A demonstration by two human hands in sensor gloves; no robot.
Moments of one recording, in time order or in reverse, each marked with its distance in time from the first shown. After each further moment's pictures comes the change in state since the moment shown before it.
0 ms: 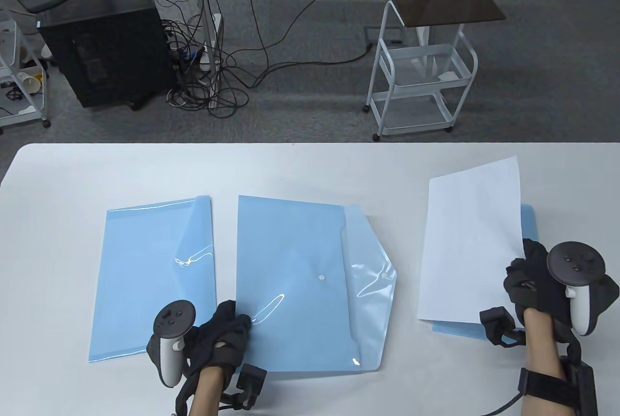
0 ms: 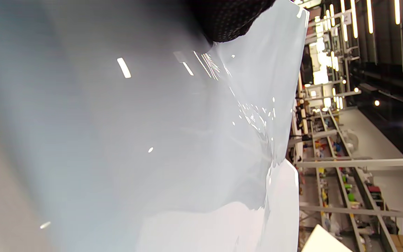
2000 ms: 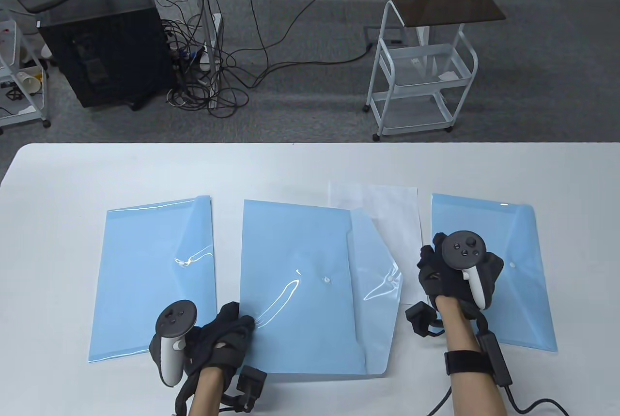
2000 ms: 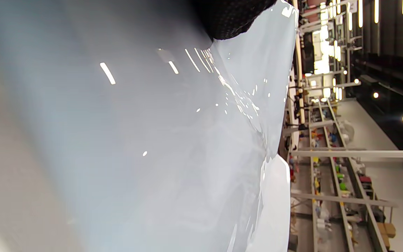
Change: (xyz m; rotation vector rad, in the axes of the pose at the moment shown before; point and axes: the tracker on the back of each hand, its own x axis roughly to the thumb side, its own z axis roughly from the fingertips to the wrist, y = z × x) left_hand 0.001 -0.004 0.001 -0.071 -0.005 0.032; right_hand 0.040 0.133 0.012 0.205 -0.136 0.099
